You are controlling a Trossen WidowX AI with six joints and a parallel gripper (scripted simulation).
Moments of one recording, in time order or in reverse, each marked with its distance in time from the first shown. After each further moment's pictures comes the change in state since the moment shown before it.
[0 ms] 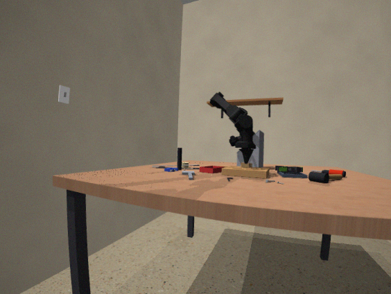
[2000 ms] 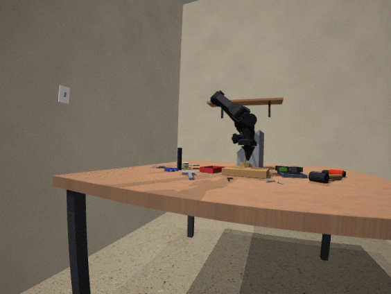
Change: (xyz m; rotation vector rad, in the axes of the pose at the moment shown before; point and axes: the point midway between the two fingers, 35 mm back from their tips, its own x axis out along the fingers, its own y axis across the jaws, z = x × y) arm -0.014 -0.032 -0.002 -0.028 -0.010 -0.019
